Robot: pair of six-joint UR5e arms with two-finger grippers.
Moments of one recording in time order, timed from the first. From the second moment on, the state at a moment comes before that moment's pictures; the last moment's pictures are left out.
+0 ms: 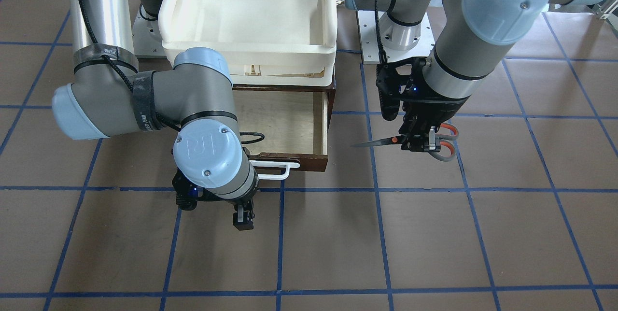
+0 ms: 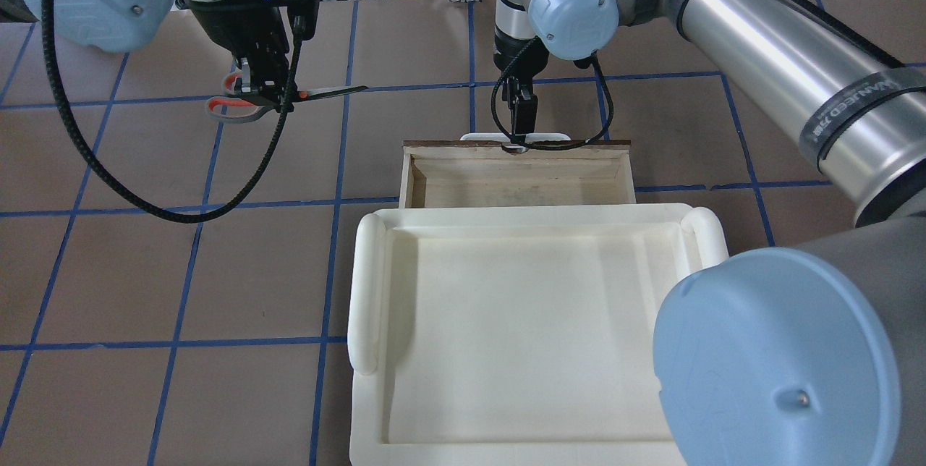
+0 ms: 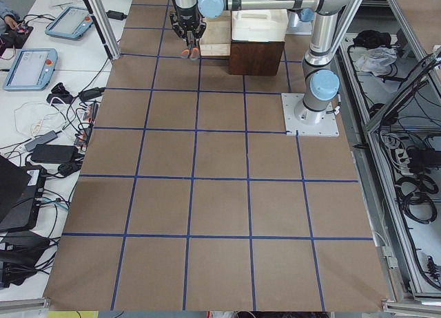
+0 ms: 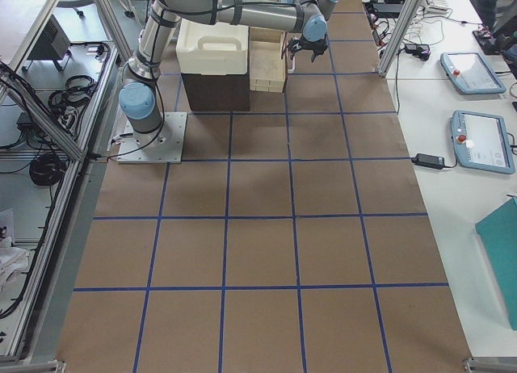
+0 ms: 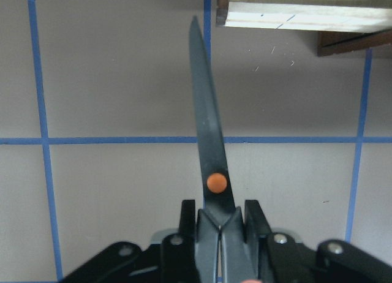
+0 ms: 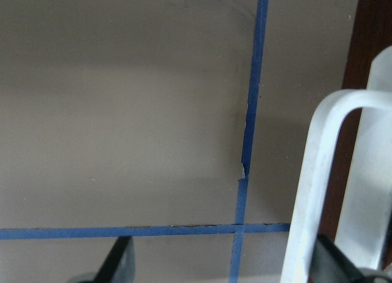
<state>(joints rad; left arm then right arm) -1.61 -1.77 -1.44 -1.54 1.57 1.51 1.79 -0.99 1.26 -1.69 -1.47 1.70</state>
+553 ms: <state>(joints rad) -1.64 -1.77 -1.44 -1.55 1.57 1.46 1.79 -0.96 1.23 -1.69 -1.47 1.69</state>
